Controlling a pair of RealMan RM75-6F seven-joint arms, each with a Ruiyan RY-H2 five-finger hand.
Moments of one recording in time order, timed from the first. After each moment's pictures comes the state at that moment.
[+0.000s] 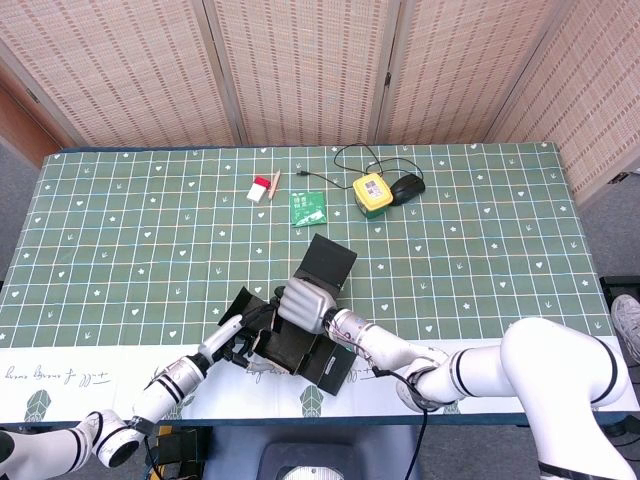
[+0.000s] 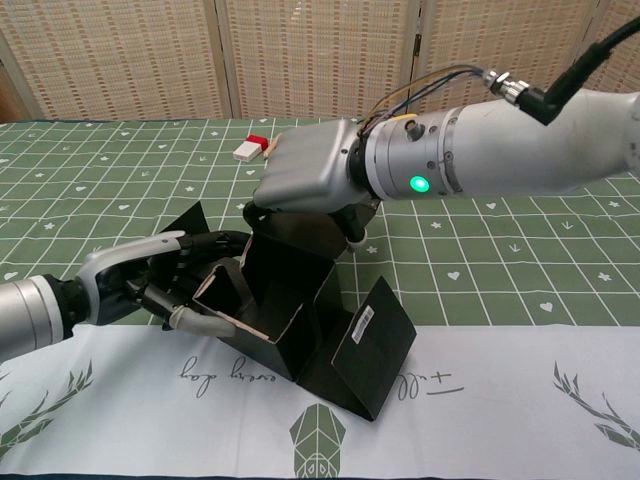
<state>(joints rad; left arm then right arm) -0.68 -1.64 0.03 -1.26 1.56 0.94 -1.09 1.38 -1.52 -0.07 -1.55 -0.92 0.77 -0.93</state>
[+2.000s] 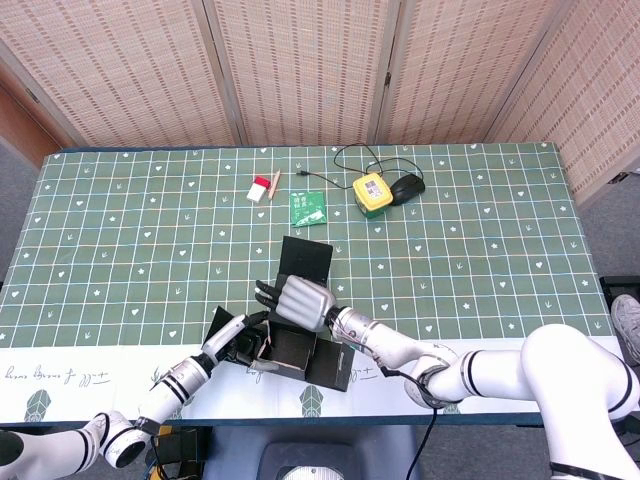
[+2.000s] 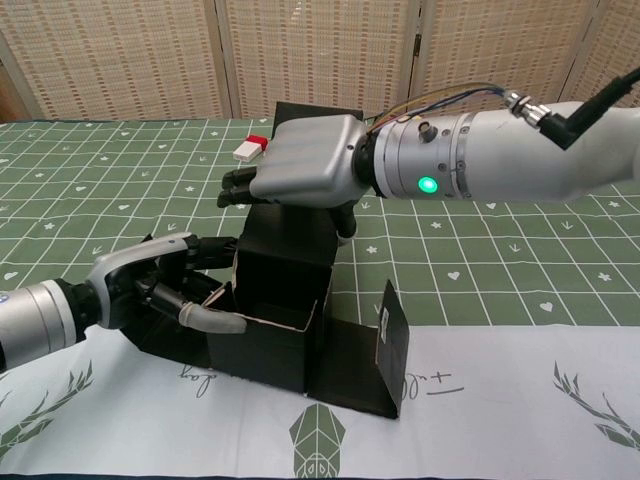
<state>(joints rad) -0.68 -1.68 0.03 -1.22 1.54 0.96 -1.14 1.24 -1.53 0.03 -1.49 -1.15 0.73 -0.82</state>
